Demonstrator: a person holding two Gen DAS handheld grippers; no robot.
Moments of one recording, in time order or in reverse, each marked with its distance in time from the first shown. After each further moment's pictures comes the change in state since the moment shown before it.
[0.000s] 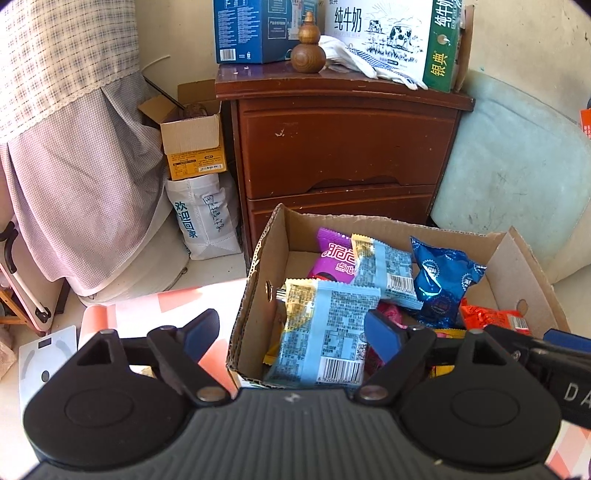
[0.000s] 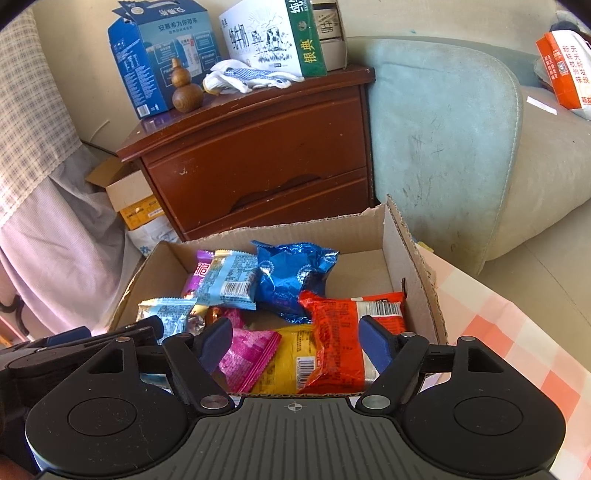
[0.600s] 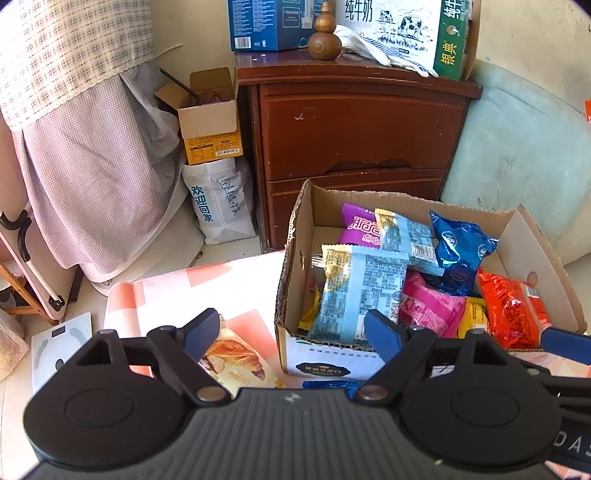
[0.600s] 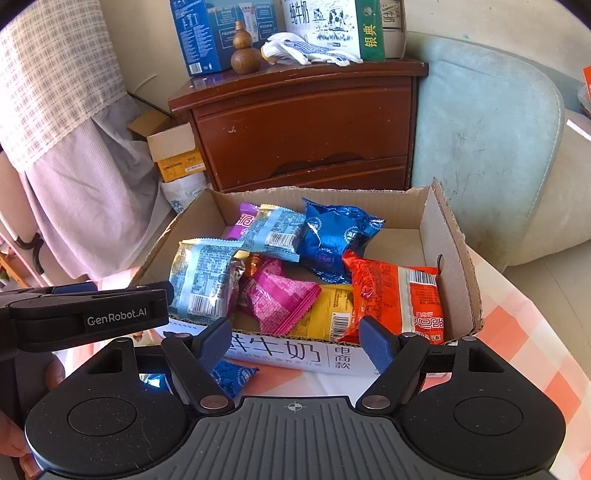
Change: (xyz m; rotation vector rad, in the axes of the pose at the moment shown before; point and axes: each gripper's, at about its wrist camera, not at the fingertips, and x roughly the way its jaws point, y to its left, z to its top) left arm -0.012 0.023 -0.017 0.012 0.040 0.024; right arm -0.011 0.026 -0.025 -0.153 0.059 0.054
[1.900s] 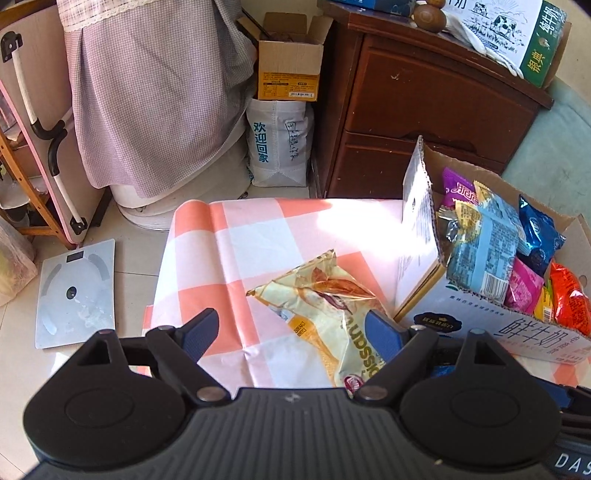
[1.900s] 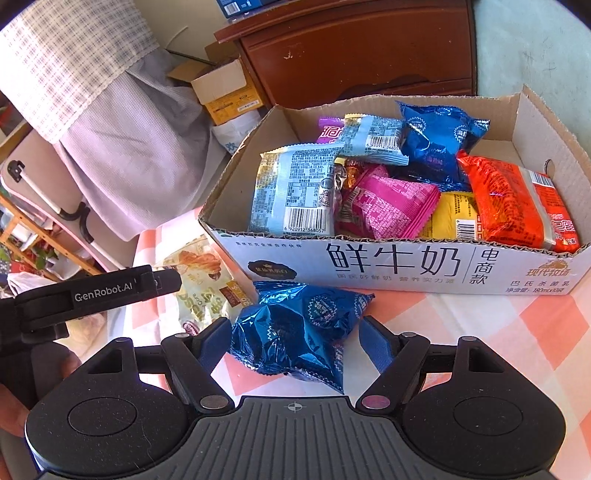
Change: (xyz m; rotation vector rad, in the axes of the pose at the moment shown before) left arm 0.025 0.093 -0.034 -0.195 0.139 0.024; right arm 0.041 0.050 -0.033 0.087 0.176 0.185
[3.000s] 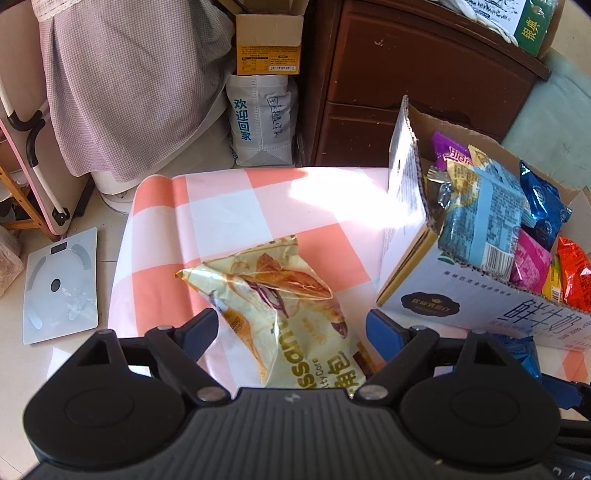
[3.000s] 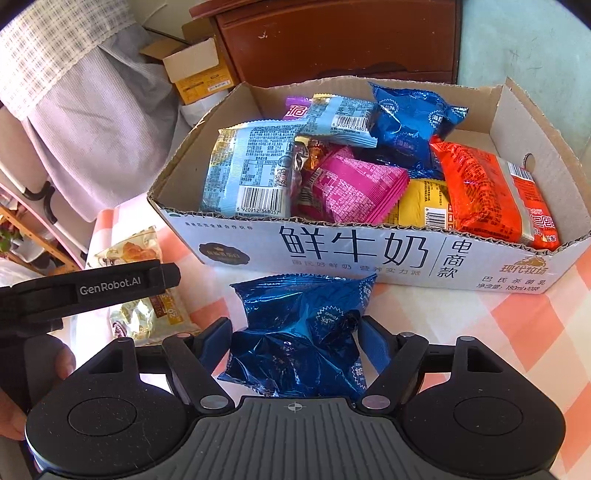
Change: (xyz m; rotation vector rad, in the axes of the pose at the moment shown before) left arm 0.029 -0.024 -0.011 0.037 0.056 -0.002; right arm 0.013 -0.012 -0.002 -0.030 0.054 -0.120
